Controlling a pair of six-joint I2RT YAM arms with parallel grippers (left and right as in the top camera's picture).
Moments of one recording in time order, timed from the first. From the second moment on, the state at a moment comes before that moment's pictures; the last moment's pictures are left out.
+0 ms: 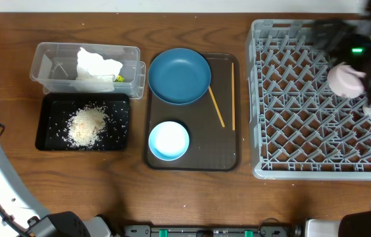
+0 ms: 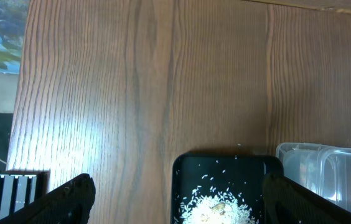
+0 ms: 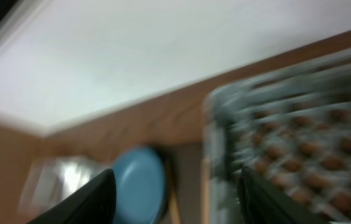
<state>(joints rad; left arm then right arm) 0.64 1.49 1.63 -1.28 -0.37 -0.94 -0.14 1.53 1.51 -0.55 -0.54 0.40</state>
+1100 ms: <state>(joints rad) 0.64 1.49 1.63 -1.28 -0.37 -0.94 1.01 2.18 1.93 -1.21 -0.06 -0.04</state>
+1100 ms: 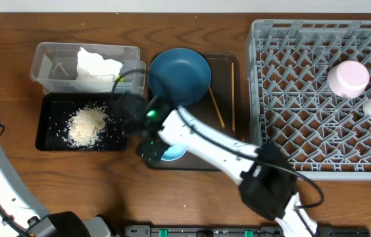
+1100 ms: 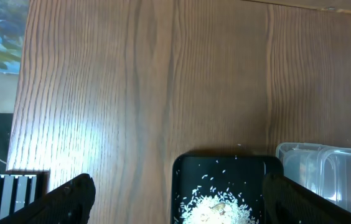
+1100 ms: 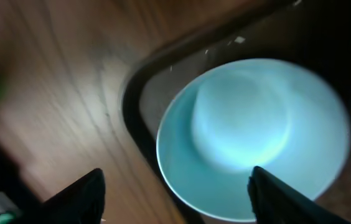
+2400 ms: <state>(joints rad) 0.64 1.49 1.63 -1.28 -0.37 -0.94 1.03 2.34 2.37 -1.38 0.08 0.04</state>
